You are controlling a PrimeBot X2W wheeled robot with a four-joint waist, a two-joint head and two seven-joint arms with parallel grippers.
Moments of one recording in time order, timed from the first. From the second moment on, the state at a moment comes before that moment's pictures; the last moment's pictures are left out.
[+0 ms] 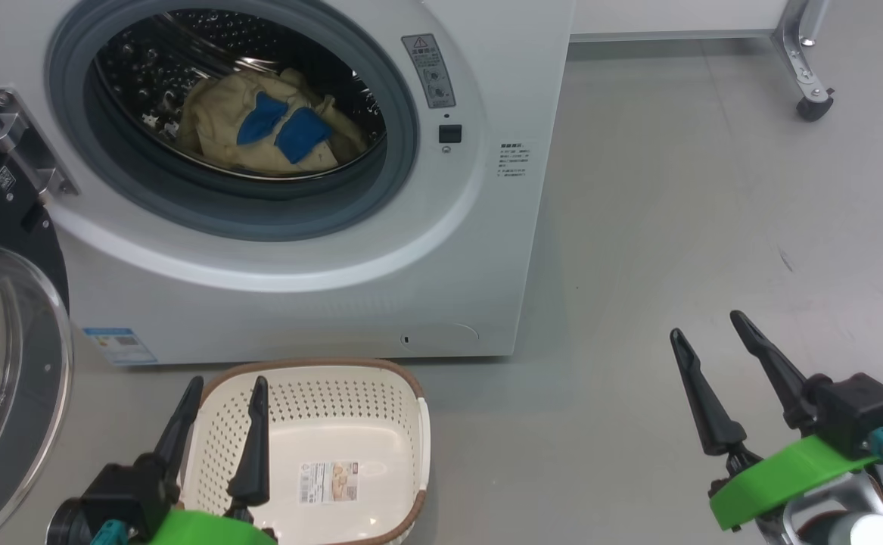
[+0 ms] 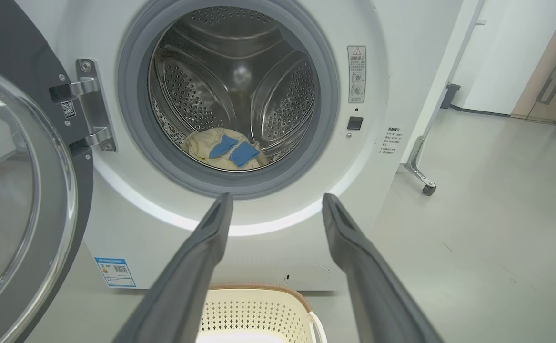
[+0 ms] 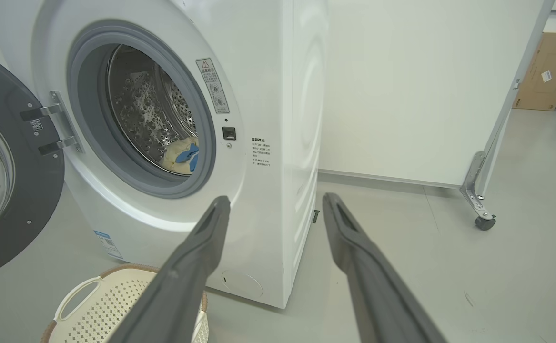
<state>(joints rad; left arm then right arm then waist) -0.05 0.41 -0.49 -0.09 -0.53 0.25 -0.23 0.11 -0.05 0.01 -0.18 0.11 0.13 -0.02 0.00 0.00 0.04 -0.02</state>
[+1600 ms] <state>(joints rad) -0.06 0.41 -0.51 -0.09 -0.52 0.25 -0.22 0.12 -0.04 0.00 -0.18 0.10 0.13 -0.01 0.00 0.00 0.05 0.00</state>
